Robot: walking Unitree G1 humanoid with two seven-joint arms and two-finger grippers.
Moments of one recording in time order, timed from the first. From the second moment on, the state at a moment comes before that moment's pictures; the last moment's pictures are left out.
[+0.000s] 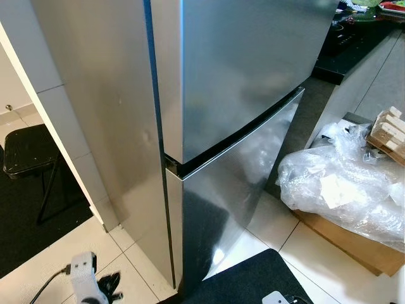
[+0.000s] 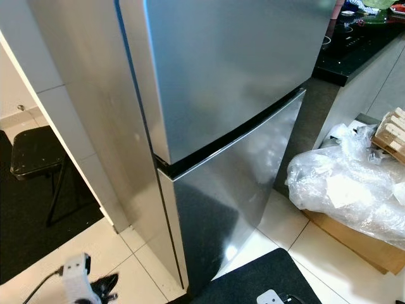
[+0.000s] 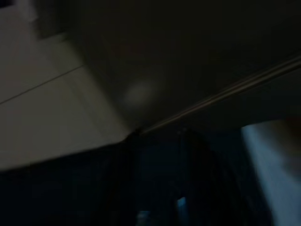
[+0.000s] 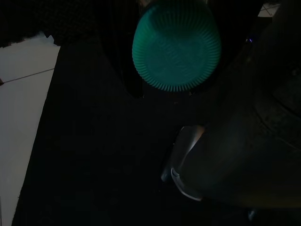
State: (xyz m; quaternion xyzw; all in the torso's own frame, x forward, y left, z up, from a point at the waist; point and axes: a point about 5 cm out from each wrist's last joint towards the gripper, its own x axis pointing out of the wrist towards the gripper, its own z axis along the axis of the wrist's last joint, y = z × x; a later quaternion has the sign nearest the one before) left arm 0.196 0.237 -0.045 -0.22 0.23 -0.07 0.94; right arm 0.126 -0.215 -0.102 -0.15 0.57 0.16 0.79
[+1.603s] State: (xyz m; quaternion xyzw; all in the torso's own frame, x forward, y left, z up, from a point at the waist) left arm 0.242 0.162 0.093 -0.09 0.00 -0.45 0.89; right arm 0.130 -0.223 -0.099 -0.16 0.57 0.16 0.79
